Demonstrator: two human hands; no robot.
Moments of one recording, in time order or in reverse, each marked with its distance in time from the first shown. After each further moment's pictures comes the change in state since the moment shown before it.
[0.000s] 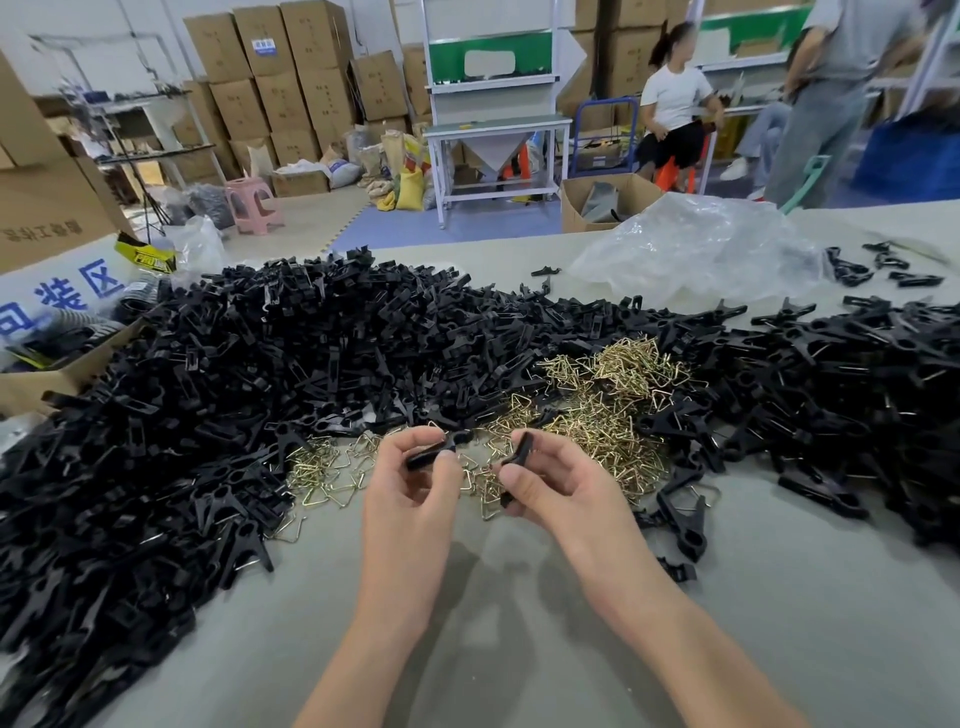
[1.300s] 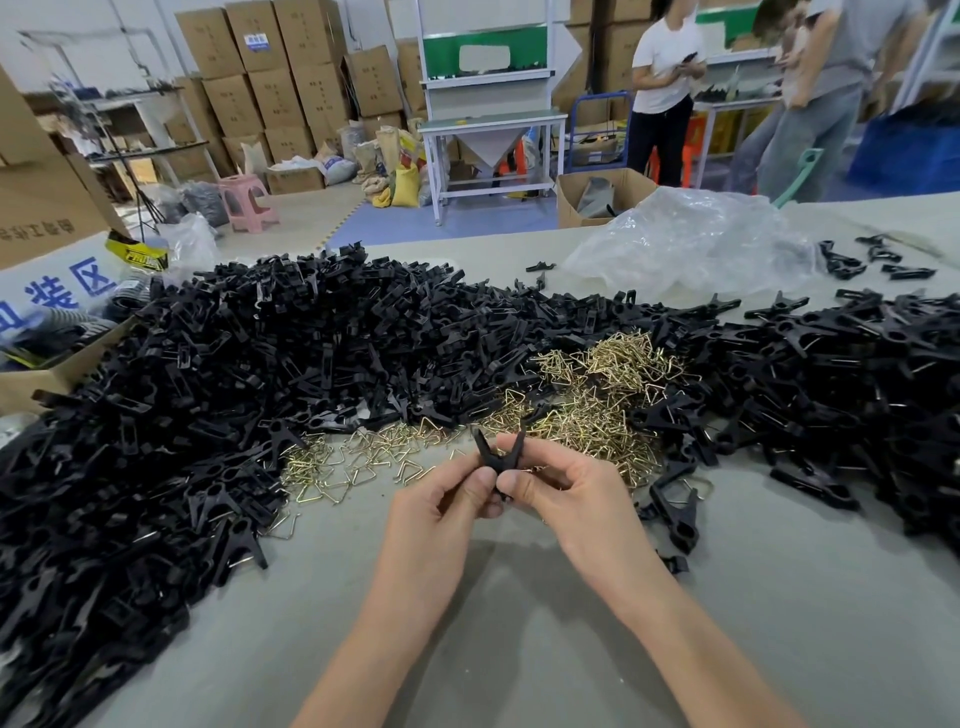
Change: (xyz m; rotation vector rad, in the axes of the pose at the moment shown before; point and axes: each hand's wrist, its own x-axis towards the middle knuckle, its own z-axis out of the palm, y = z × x) left_hand -0.010 0.003 0.006 0.044 -0.299 -0.025; right_hand -0.001 -0.006 -0.006 -0.162 -0.068 -0.117
